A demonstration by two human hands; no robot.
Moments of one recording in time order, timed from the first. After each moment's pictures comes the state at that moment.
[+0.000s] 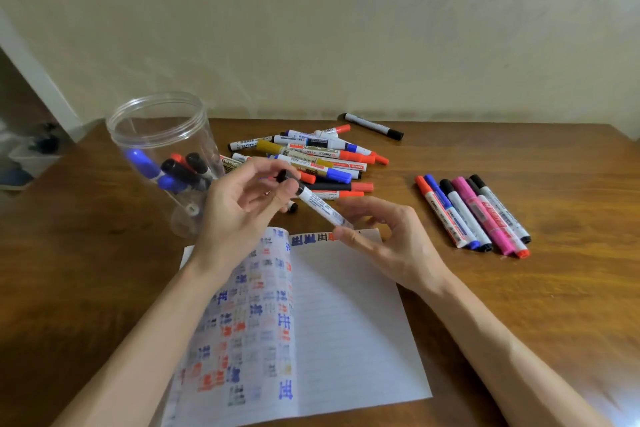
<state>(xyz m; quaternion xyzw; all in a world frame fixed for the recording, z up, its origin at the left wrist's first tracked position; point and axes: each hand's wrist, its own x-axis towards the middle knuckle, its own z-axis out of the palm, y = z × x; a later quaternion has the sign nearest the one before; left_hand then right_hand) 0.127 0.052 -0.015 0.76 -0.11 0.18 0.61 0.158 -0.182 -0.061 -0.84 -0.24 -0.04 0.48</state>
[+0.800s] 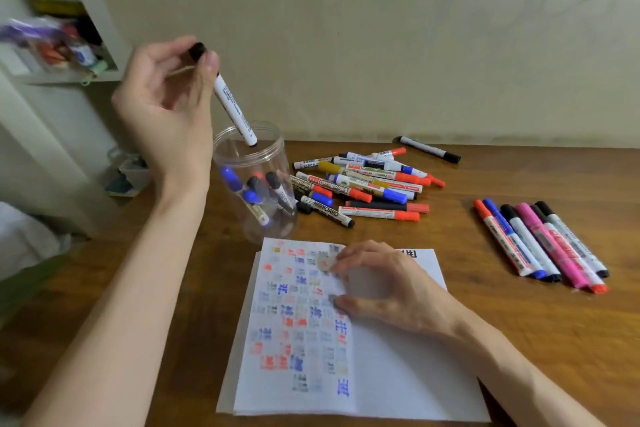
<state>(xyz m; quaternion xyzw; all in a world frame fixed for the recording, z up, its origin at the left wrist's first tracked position) 0.138 0.135 0.101 0.64 -0.03 0.57 0.51 0.133 -0.134 -0.062 -0.83 -0.37 0.08 0.40</state>
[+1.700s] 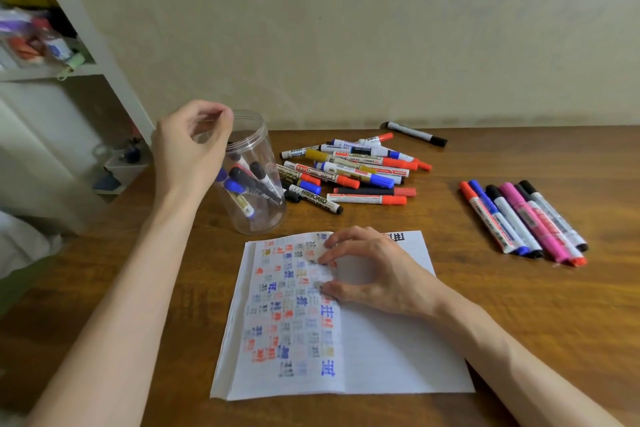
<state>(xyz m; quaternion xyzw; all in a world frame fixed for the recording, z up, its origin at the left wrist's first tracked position) 0.147 0.158 0.051 0.83 0.05 0.39 0.39 0.134 -0.131 -0.066 -0.85 -0.38 0.09 0.37</state>
